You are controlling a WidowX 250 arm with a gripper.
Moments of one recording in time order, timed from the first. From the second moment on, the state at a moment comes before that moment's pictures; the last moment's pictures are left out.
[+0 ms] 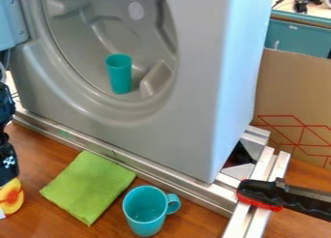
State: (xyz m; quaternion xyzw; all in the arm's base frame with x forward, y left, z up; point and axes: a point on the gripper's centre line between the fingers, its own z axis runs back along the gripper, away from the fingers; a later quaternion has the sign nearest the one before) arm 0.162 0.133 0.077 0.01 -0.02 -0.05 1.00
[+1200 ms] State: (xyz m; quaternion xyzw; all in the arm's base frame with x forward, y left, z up) arm 0.155 0.195 0.030 0.06 0.07 -0.02 1.00
